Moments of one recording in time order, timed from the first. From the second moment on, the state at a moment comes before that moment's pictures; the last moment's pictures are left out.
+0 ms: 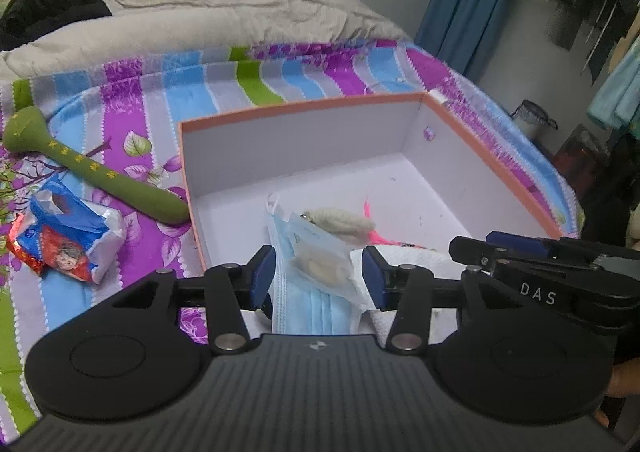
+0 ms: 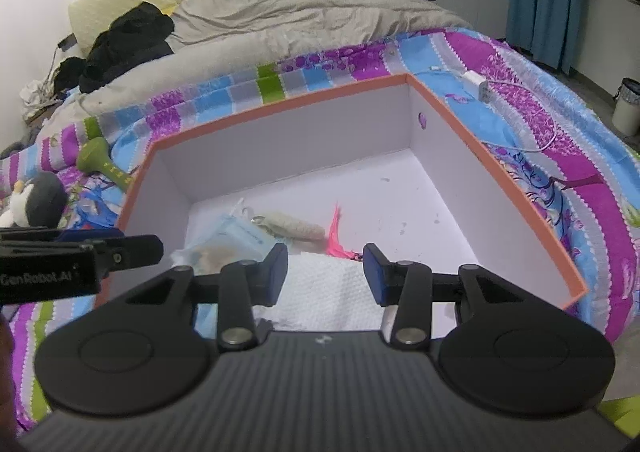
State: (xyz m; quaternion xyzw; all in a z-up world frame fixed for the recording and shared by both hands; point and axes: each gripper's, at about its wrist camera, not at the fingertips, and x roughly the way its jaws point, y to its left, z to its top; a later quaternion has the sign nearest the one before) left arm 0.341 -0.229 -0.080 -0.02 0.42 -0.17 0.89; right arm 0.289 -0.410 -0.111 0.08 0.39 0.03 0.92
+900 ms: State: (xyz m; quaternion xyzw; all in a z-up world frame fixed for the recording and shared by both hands) left arm 0.138 -0.129 0.010 -0.06 0.30 -0.17 0.94; right arm 0.123 -0.331 -0.022 0.07 0.28 0.08 0.95
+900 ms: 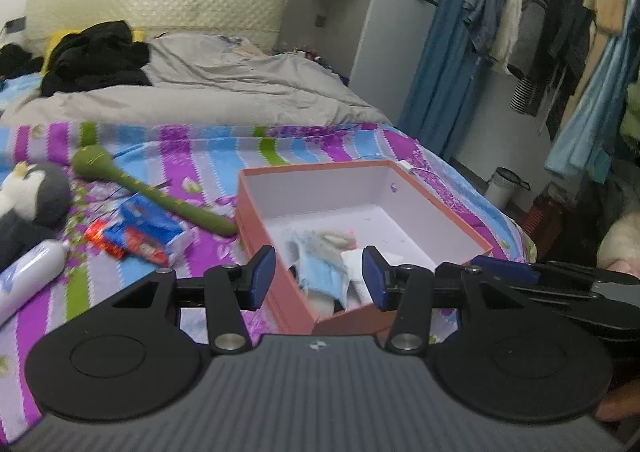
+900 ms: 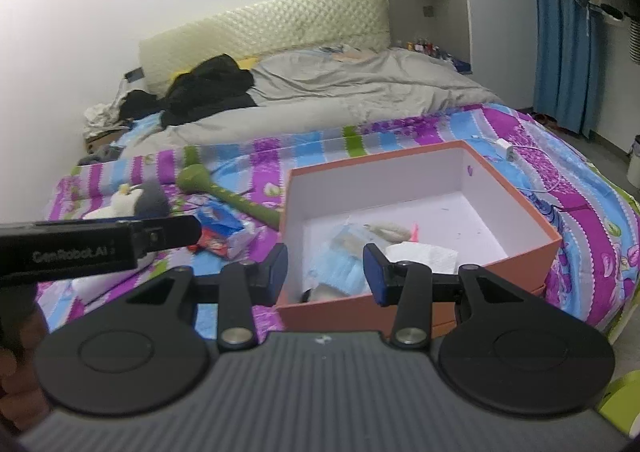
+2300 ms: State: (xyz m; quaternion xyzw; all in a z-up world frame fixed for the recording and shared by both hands) left arm 0.067 0.025 -0.087 -0.11 0.32 -0.05 0.94; right arm 0.059 -0.207 -0.083 -0.01 0.27 0.21 0.94
